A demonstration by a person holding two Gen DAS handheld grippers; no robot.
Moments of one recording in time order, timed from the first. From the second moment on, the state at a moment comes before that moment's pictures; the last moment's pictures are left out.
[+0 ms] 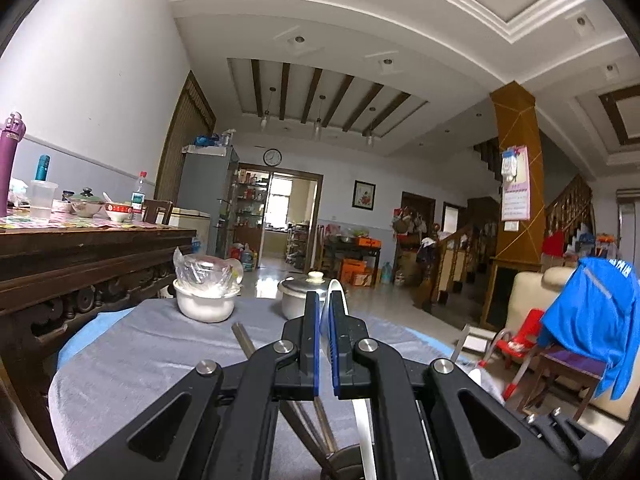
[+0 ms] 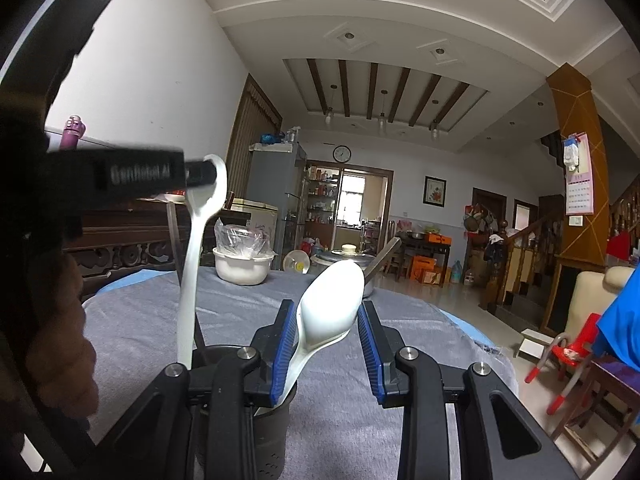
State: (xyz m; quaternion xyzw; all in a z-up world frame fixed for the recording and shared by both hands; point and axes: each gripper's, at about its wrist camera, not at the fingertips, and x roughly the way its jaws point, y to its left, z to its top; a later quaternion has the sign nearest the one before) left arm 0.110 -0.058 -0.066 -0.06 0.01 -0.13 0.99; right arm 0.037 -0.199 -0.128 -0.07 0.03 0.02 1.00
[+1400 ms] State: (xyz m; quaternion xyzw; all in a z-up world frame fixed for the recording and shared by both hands) left arm 0.148 0.066 -0.065 -0.16 0.15 0.00 0.98; right arm 0.058 -0.317 -0.127 0.13 0.12 -0.07 0.98
